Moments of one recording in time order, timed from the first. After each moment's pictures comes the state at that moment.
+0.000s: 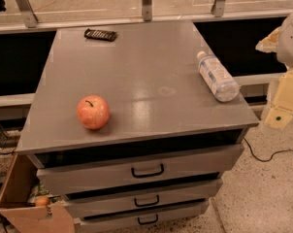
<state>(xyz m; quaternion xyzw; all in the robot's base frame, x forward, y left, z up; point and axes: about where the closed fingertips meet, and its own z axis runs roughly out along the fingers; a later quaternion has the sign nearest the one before) 0.438 -0.217 0.976 -0.60 0.78 -0.03 0.16</state>
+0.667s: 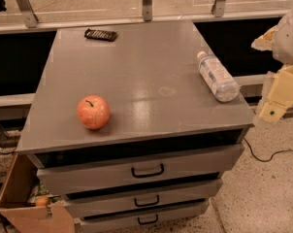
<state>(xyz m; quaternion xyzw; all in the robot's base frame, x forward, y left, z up) 0.455 -0.216 0.972 -0.60 0.78 -0.02 0.18</state>
